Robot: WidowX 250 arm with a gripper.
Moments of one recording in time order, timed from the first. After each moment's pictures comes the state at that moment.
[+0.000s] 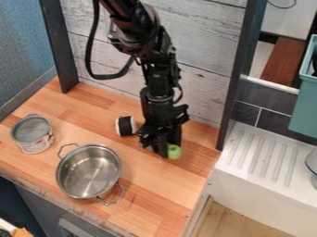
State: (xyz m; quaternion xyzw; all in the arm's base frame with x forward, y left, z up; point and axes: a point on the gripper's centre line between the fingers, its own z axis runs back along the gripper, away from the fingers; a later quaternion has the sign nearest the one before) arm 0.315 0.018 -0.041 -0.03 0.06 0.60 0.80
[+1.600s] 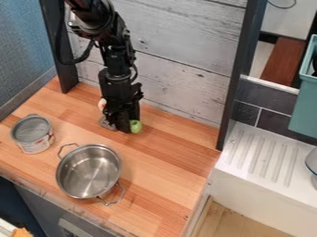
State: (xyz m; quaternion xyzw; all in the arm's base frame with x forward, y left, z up) arm 0.332 0.101 -0.047 0.00 0.04 0.70 0.72
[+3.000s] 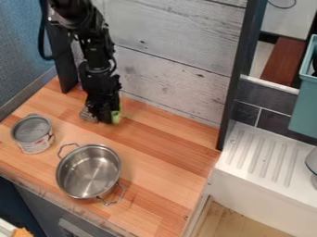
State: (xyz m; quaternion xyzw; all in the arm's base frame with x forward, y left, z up) arm 0.333 0.138 -0.051 0.01 0.03 0.74 0.68
